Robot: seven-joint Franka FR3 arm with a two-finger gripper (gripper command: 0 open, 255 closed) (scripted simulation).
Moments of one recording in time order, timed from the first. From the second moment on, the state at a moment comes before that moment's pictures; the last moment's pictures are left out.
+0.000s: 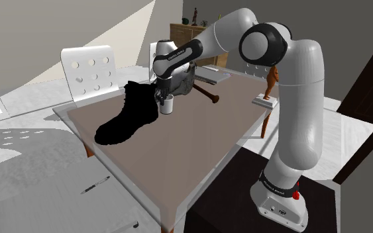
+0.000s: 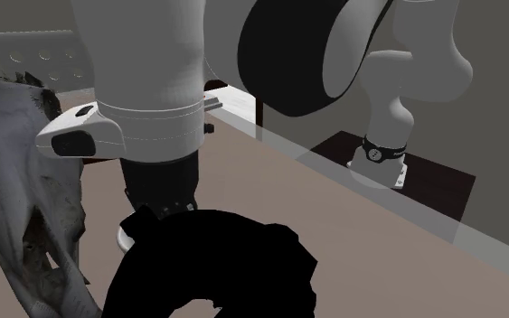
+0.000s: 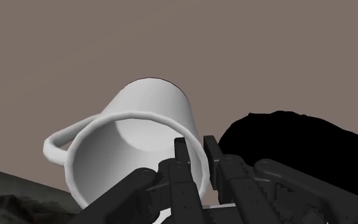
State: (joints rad) arm 0.01 0.38 -0.08 -1.76 -0.03 2.24 -0.30
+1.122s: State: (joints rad) arm 0.01 0.33 -0.08 -1.69 -0.03 2.11 -0.30
